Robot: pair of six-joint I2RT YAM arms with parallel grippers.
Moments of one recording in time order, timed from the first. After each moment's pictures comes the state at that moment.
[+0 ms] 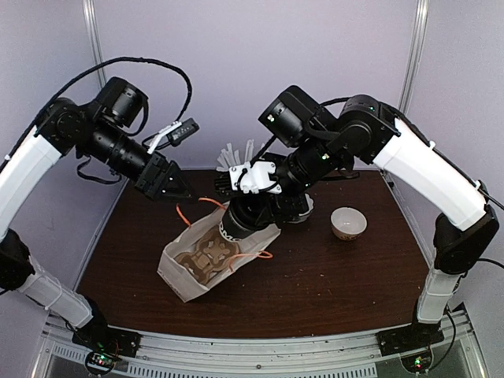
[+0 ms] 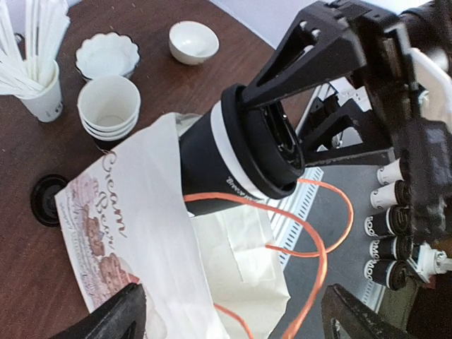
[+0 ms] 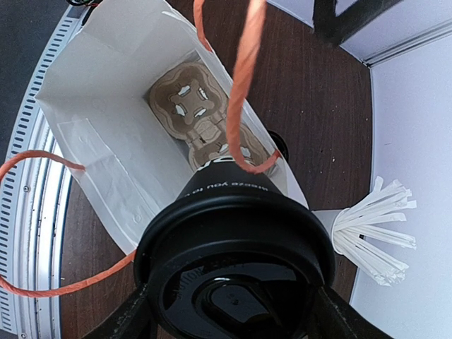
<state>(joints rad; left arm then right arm) -0.76 1.45 1.86 -1.32 0.53 -0.07 1.13 1.84 2.25 -1.31 0.01 -0.74</state>
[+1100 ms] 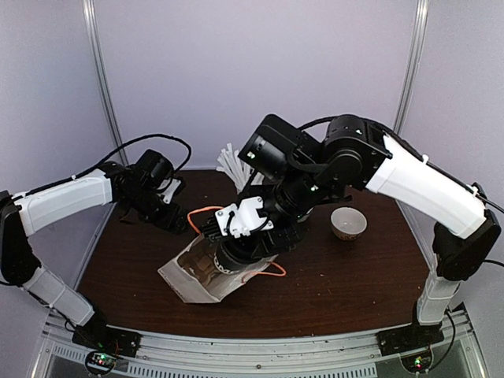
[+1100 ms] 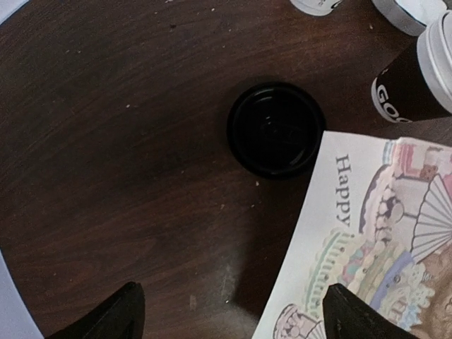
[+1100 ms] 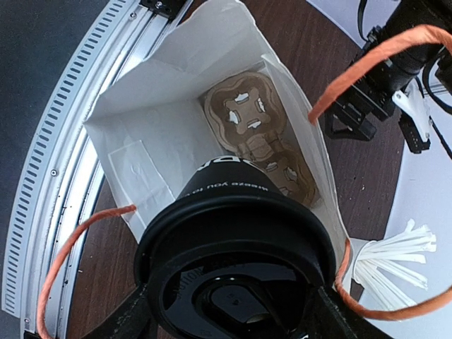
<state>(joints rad) -0.56 1.45 1.18 -0.83 -0.04 -0.17 1.25 1.84 2.17 -1.32 0.03 -0.77</state>
